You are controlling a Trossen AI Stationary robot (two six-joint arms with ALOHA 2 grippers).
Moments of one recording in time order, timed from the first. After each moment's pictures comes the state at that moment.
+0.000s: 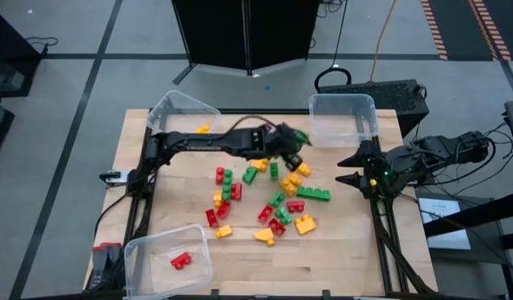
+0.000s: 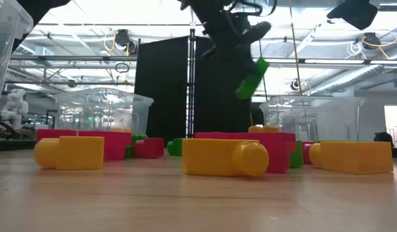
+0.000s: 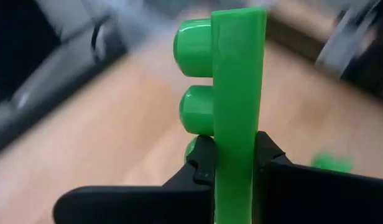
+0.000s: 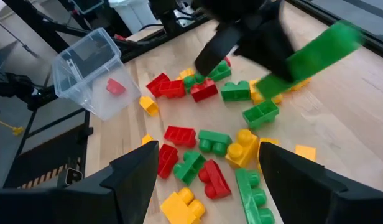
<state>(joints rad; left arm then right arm) 0.10 2.10 1.94 -0.56 -0.35 -0.41 0.33 0.65 0.94 -0.83 0.33 0.66</state>
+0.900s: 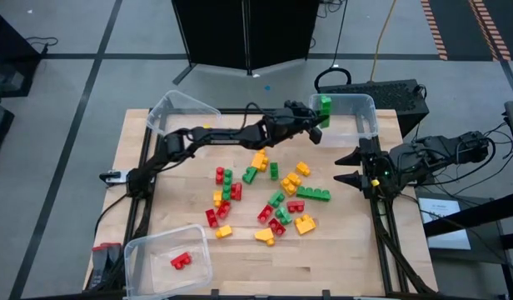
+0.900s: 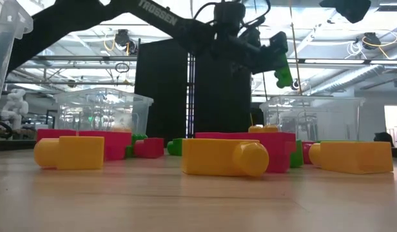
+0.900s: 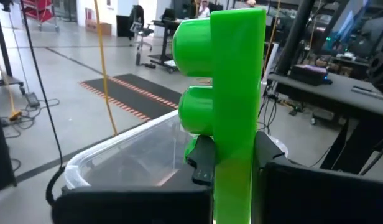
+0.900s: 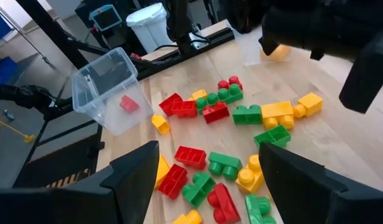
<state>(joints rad) 0.24 2.34 1.94 0.38 -0.28 -0.18 0.33 0.65 0.94 -0.73 0.33 0.59</state>
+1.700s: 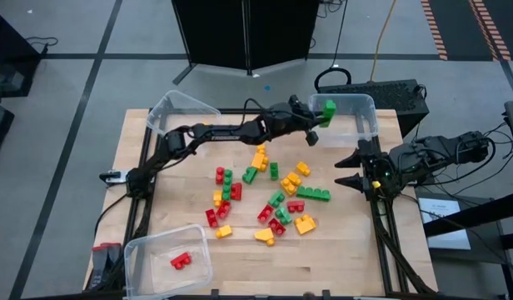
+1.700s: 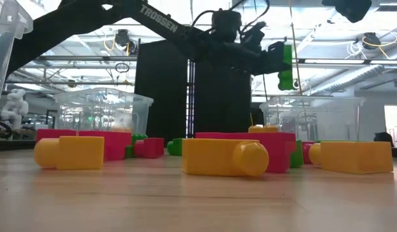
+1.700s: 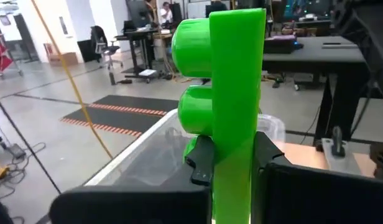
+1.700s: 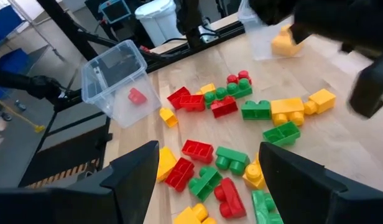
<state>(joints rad) 0.29 2.35 1.94 0.39 -0.07 0.09 0.33 0.65 0.94 -0.73 0.28 0.58</state>
